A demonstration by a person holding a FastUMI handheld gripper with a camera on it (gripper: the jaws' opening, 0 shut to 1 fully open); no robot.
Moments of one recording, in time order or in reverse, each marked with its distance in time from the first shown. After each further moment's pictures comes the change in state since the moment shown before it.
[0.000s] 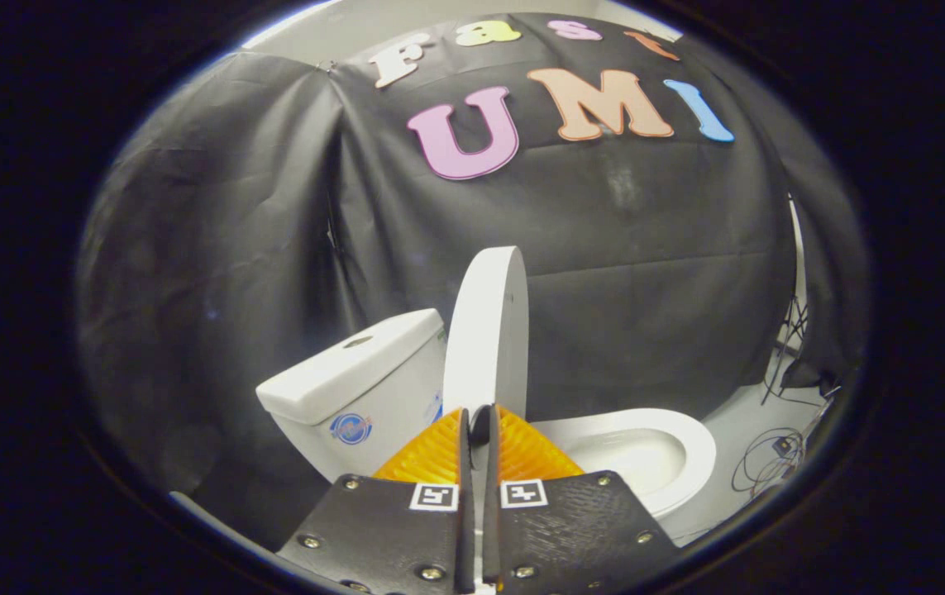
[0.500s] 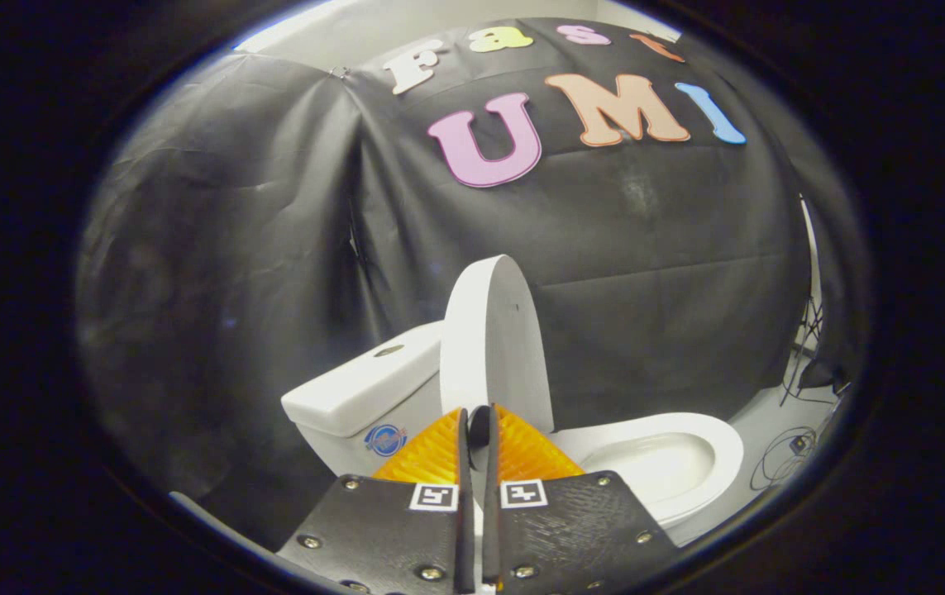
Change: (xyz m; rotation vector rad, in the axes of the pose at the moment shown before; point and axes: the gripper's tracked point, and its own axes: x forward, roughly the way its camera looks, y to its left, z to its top) arm 0.008 0.041 -0.002 0.010 -0.040 0.063
